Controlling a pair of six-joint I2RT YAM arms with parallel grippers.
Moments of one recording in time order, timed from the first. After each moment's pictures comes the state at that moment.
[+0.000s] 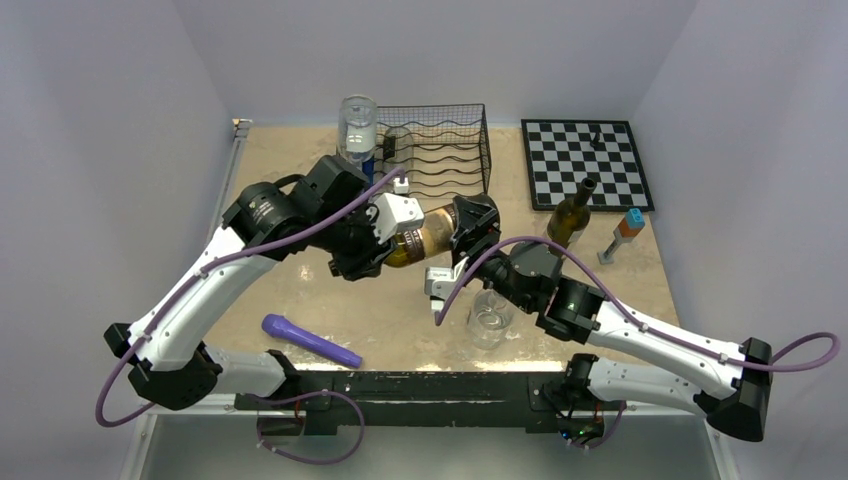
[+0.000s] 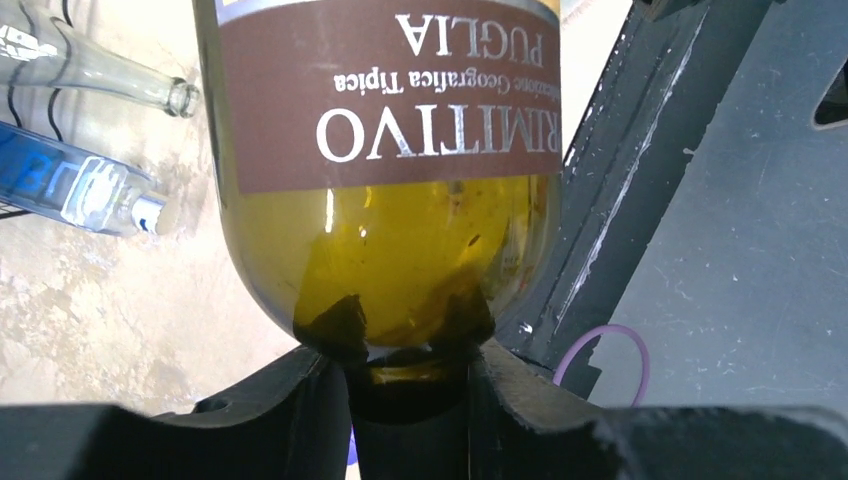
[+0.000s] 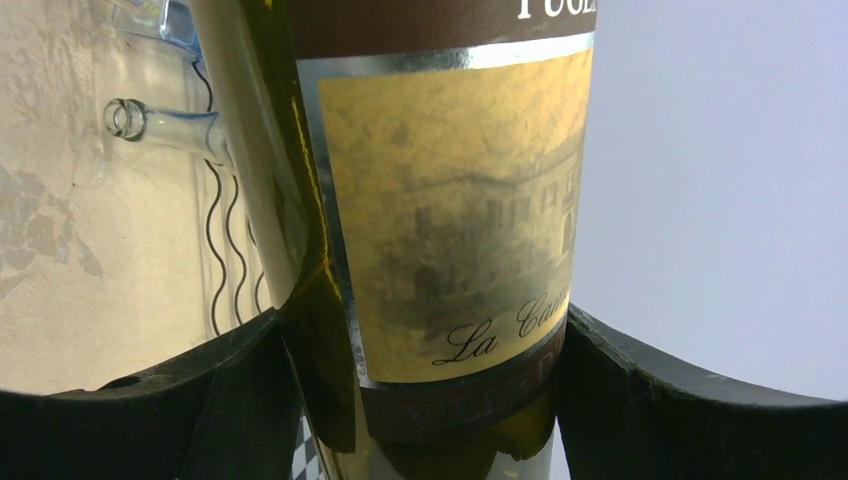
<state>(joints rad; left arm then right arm) -0.81 1.30 1.71 -1.36 0.23 0.30 1.06 0.94 0.81 0.05 0.25 -1.34</state>
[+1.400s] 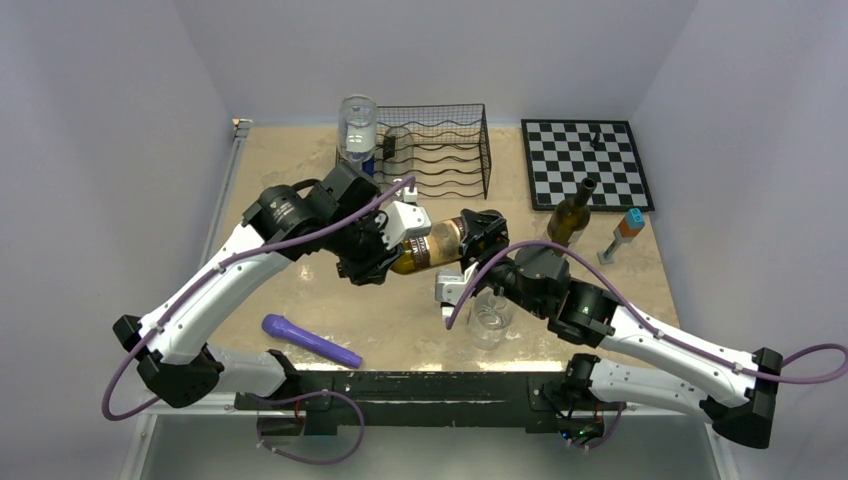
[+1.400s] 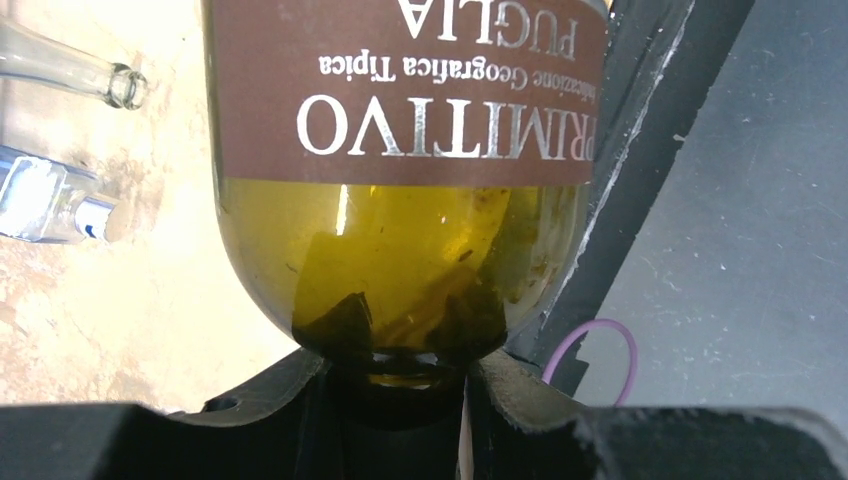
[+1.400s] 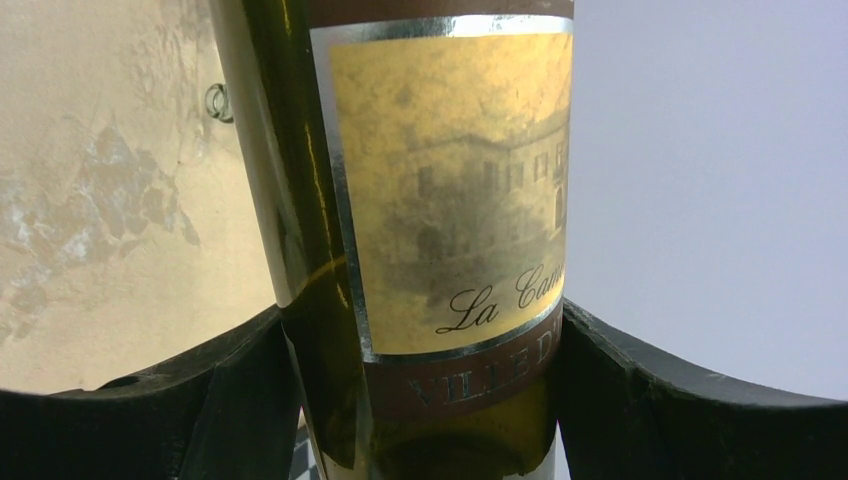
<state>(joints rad) -0.81 1.34 1.66 -1.36 0.26 0.29 1.06 0.87 0.82 -0.14 0.22 -1.21</state>
